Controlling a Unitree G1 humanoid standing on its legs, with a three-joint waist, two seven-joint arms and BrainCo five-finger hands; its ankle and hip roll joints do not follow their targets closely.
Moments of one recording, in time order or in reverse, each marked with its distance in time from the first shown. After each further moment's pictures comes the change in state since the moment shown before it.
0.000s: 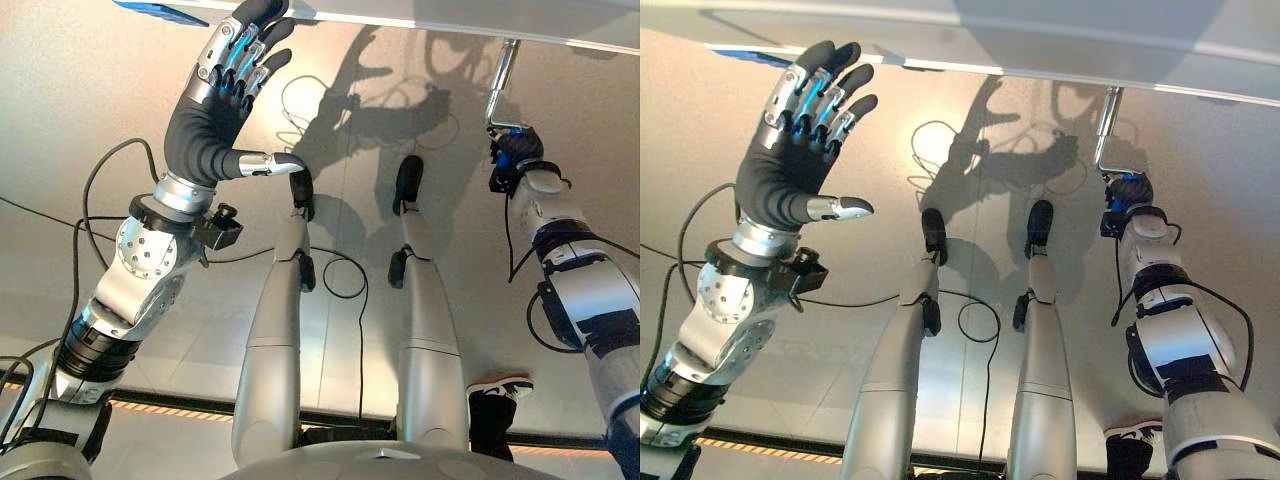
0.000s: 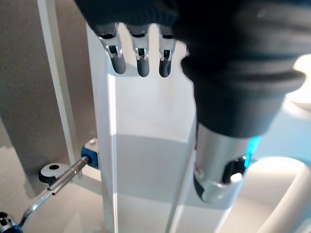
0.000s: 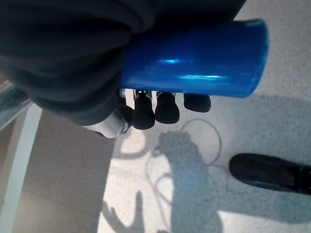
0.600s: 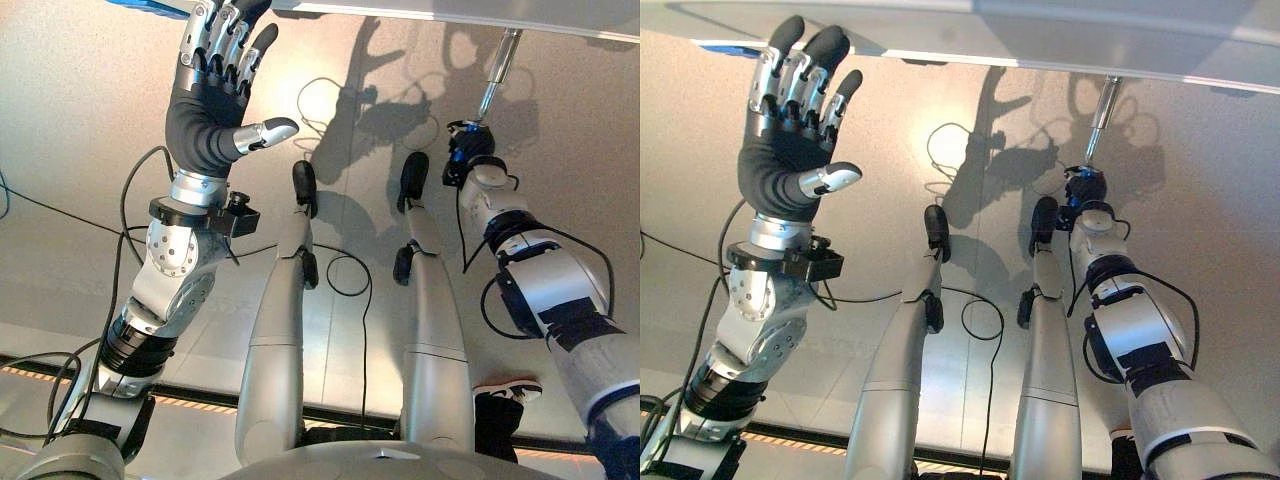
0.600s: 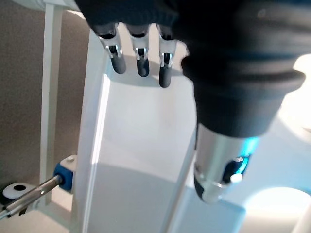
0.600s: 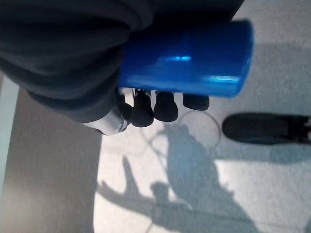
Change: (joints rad) left arm -0.014 -0.185 0.001 0.001 0.000 0.008 0.114; right arm -0.072 0.216 0.057 -0.010 -0.022 0.016 -0.145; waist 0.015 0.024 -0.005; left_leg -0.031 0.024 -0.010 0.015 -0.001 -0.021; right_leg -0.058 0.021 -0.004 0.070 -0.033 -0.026
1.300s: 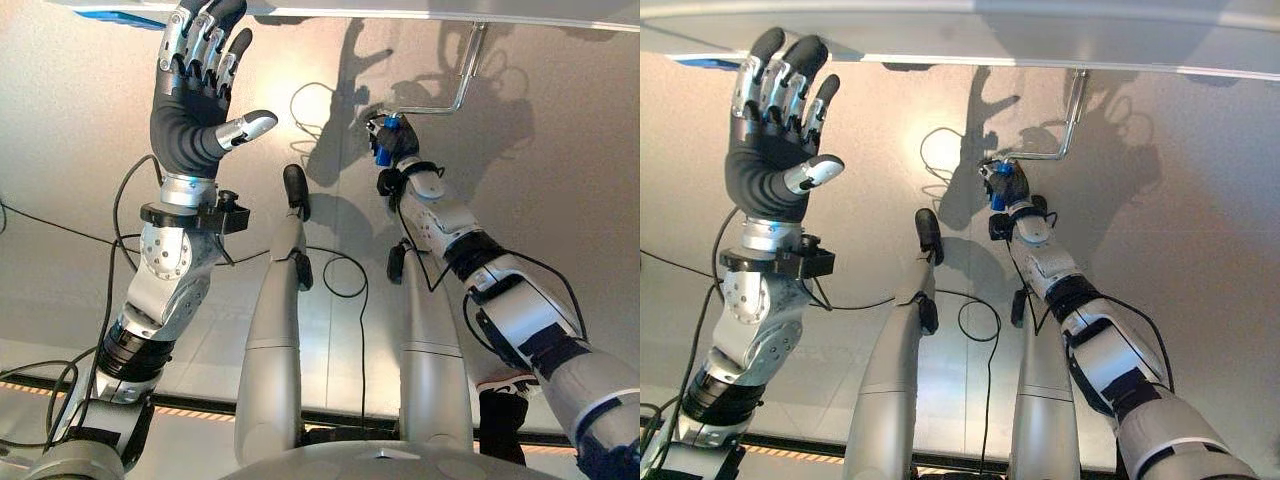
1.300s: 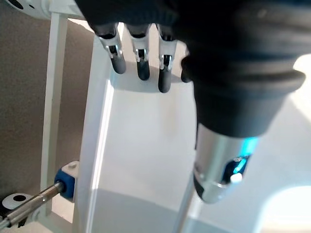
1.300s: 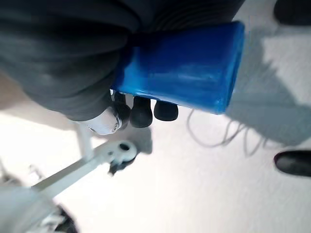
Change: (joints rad) left arm 0.042 0.003 0.040 0.027 0.004 -0.010 0.030; right arm 0.209 0.003 0.235 -0.704 0.088 -0.011 0.025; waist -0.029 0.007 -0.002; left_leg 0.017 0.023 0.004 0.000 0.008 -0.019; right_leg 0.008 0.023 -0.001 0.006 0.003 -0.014
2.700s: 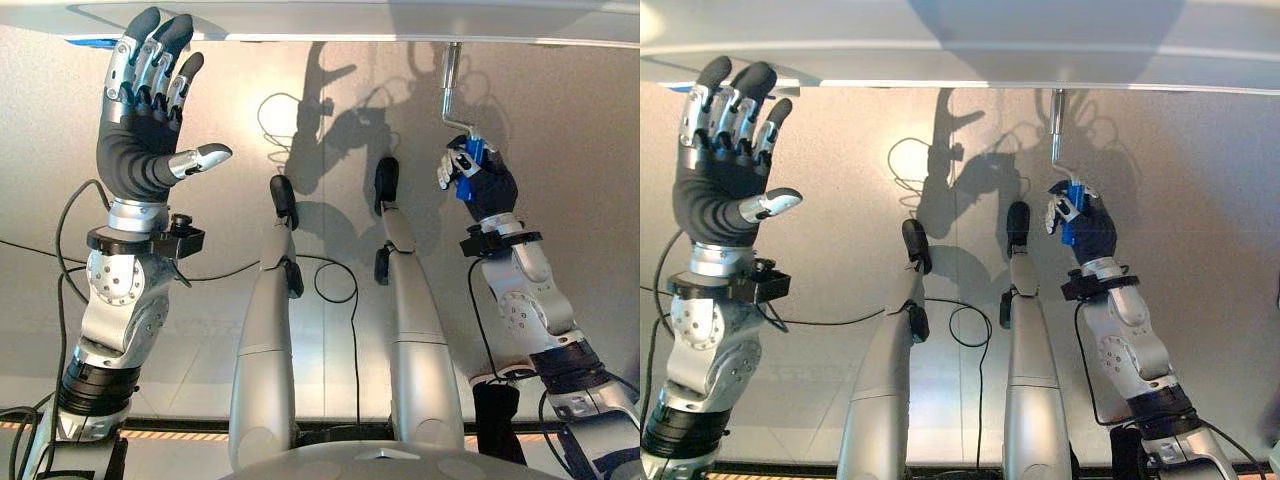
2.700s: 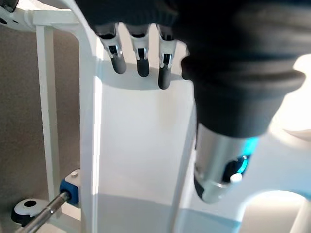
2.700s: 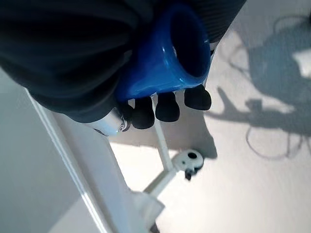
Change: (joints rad) left arm 0.188 0.034 0.198 -0.046 0.008 -0.025 -0.141; right arm 0.640 -0.177 -0.451 -0.611 0.053 -0.105 0.134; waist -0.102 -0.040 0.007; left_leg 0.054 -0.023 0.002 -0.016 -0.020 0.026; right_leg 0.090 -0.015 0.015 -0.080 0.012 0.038
